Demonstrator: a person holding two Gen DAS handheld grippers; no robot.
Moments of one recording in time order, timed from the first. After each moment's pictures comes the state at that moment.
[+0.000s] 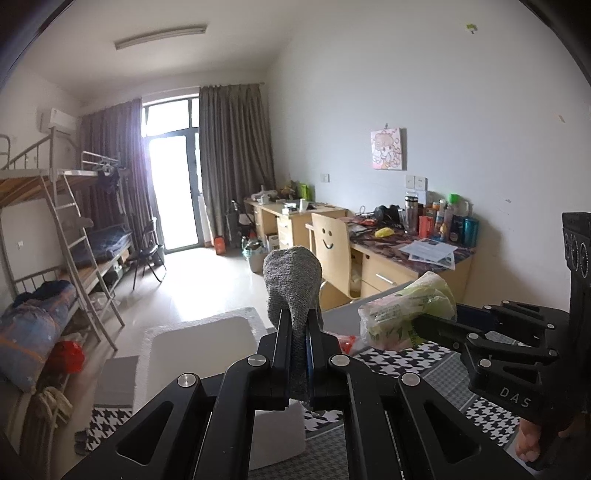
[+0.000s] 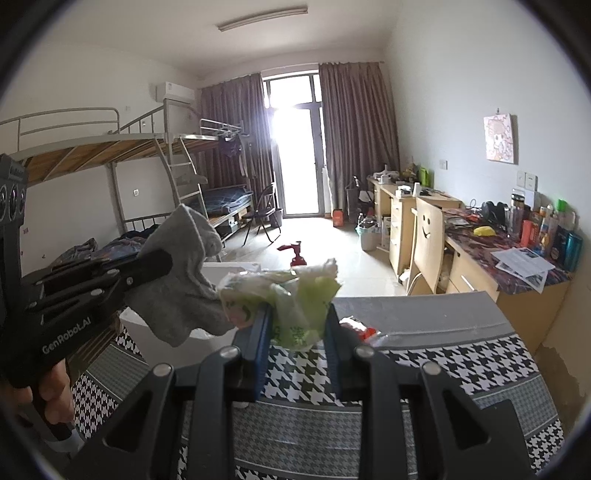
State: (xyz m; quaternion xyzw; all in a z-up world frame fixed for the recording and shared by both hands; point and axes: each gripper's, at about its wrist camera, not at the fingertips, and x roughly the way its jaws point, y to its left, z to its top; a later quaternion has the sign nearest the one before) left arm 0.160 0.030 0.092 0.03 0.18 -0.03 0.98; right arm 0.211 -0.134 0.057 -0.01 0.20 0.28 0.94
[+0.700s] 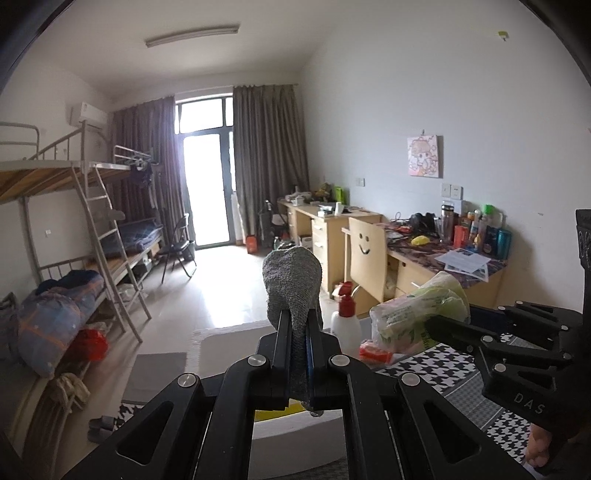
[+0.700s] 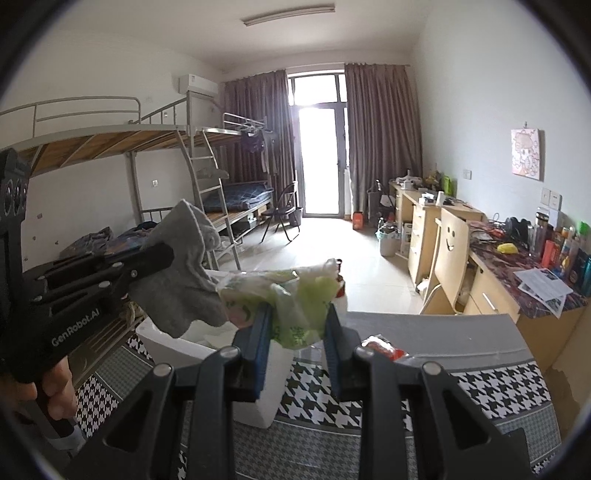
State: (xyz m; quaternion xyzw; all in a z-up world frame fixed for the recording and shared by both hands) left arm 0.168 0.065 0.096 0.02 0.17 0.04 0.98; right arm 0.220 -0.094 0.071 -0.03 0.19 0.32 0.93
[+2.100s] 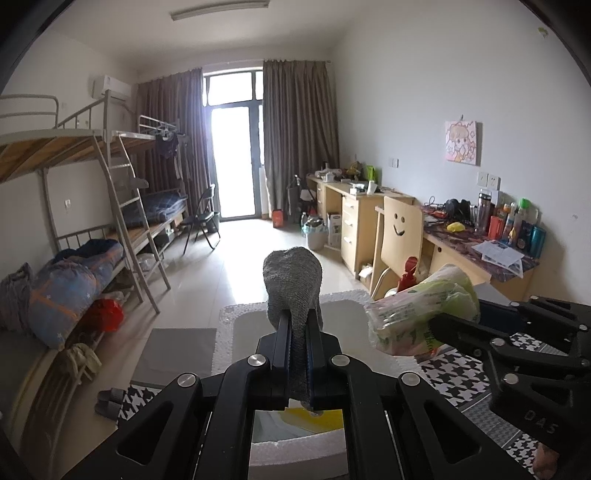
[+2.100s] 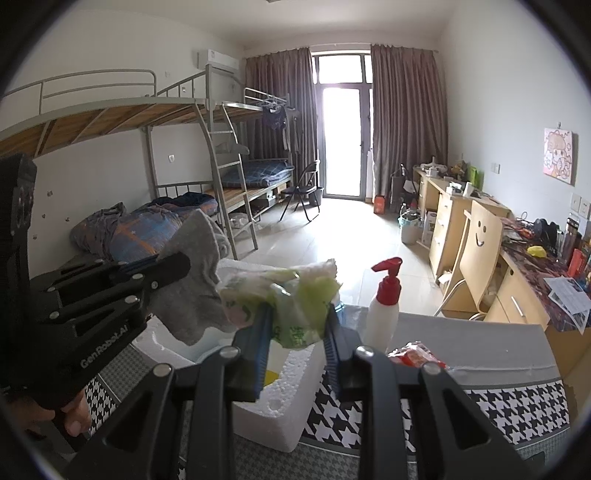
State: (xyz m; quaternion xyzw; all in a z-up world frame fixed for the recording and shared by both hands) left arm 0.207 0.110 0.067 0.00 0.22 0.09 0.97; right arm 0.257 -0.035 0.056 -0.07 0.23 0.35 0.91
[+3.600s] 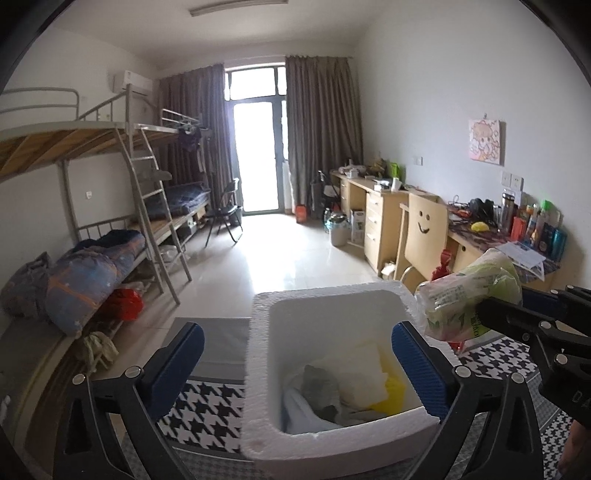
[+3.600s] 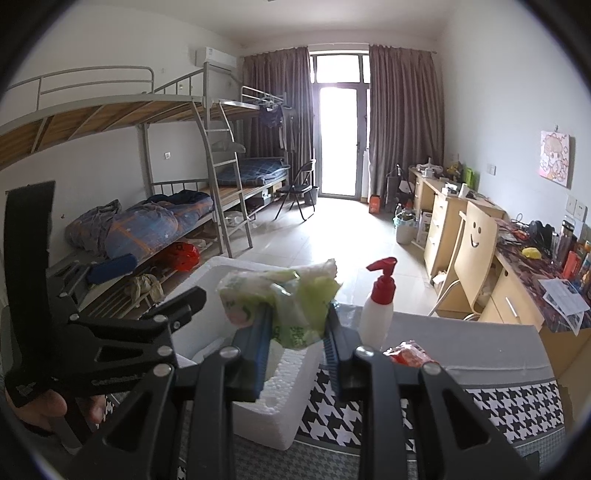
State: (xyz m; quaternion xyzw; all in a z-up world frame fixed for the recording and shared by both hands) left arm 0.199 0.128 0.063 -0.01 0.22 0.14 0.96; right arm 0.253 -0.033 0.056 -0.07 0.23 0.34 0.91
